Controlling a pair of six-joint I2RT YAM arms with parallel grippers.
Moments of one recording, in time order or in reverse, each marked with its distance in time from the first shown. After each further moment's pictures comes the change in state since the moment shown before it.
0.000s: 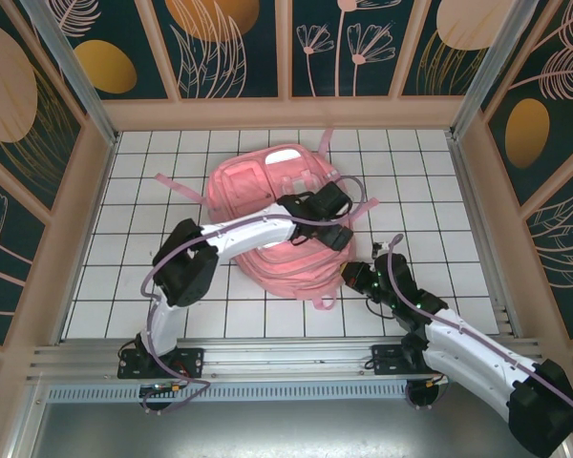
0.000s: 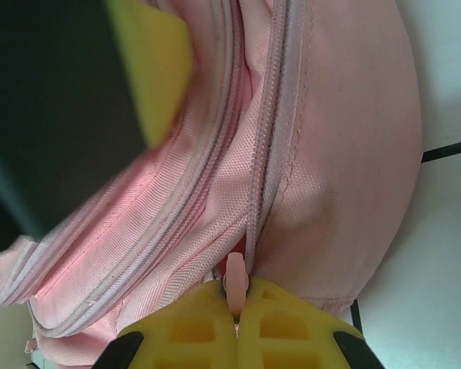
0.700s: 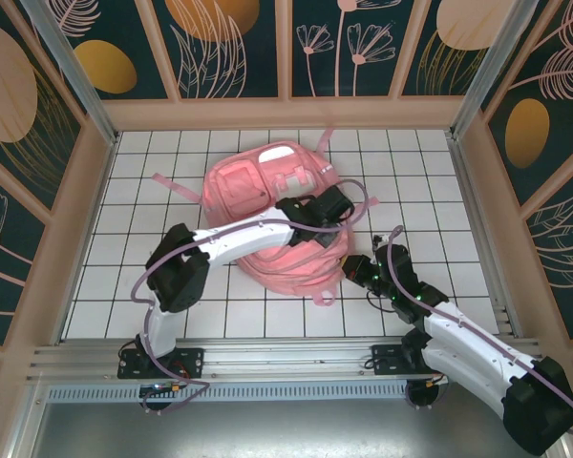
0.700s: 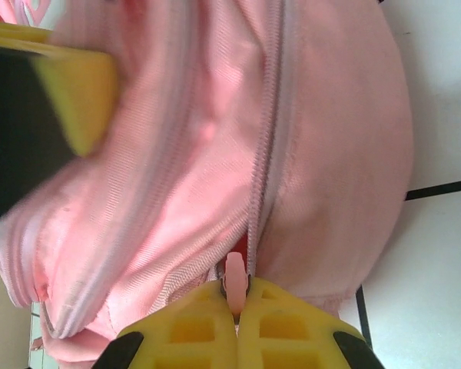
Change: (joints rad) left arm -0.007 -0.098 -0.050 -0.009 -0.142 0.061; right arm -0.046 0.051 0.077 -0.045 -0.020 -0.049
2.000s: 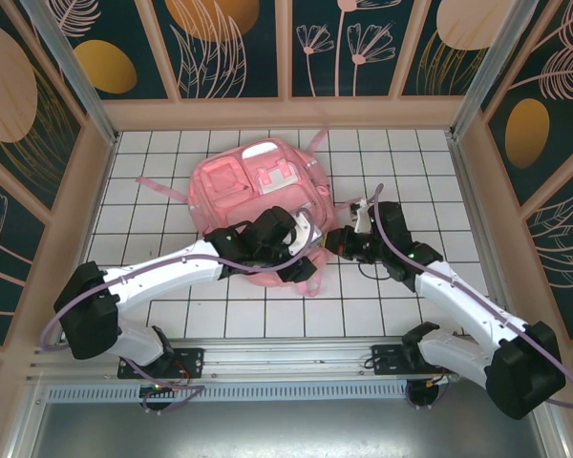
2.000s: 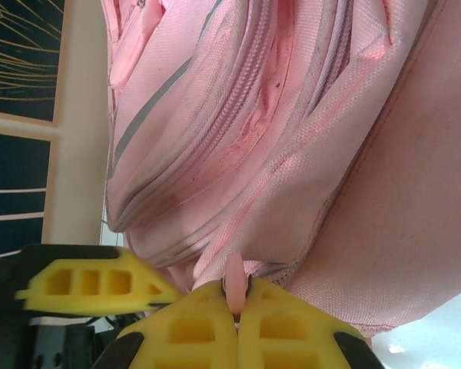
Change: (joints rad) left arm -0.004 -0.521 -0.586 0.223 0.440 0.127; right arm -0.056 0.274 0.386 -0.135 -0.358 -0.178
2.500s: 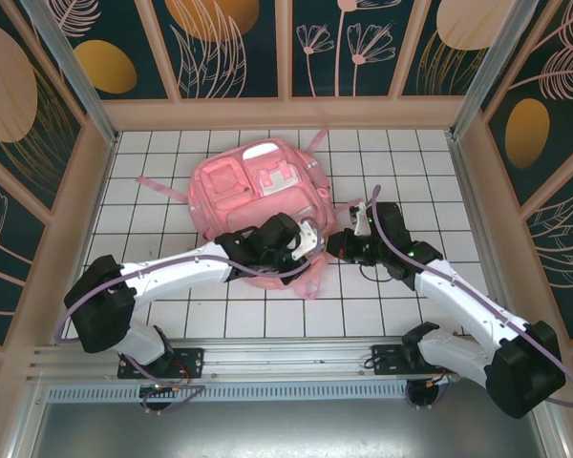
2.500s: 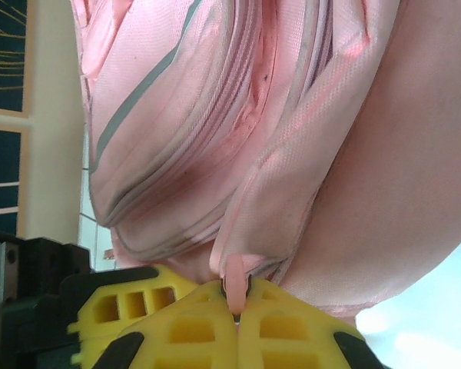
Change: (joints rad) left arm -0.010 0.043 -0.060 0.078 -0.046 0.069; right arm 0.005 0.014 0.024 -0.094 0.042 -0.037
